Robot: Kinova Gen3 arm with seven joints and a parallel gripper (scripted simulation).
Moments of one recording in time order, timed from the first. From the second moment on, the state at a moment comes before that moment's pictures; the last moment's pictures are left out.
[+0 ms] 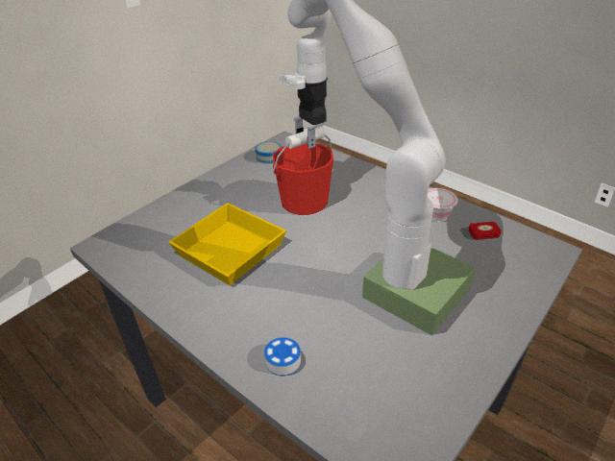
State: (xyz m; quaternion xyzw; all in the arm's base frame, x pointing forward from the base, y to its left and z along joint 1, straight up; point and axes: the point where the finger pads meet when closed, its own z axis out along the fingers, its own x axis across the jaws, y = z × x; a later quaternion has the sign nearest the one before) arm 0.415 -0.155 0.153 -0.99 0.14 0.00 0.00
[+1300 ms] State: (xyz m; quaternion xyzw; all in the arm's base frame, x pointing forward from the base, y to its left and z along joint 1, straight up) arm 0.415 -0.155 0.153 -0.99 0.14 0.00 0.00
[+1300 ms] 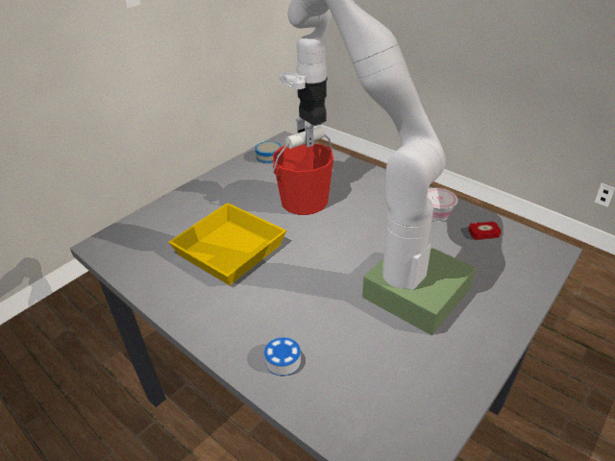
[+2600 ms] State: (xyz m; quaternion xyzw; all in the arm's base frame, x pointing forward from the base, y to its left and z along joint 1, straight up) arm 0.415 -0.155 0.161 -0.99 0.14 0.00 0.00
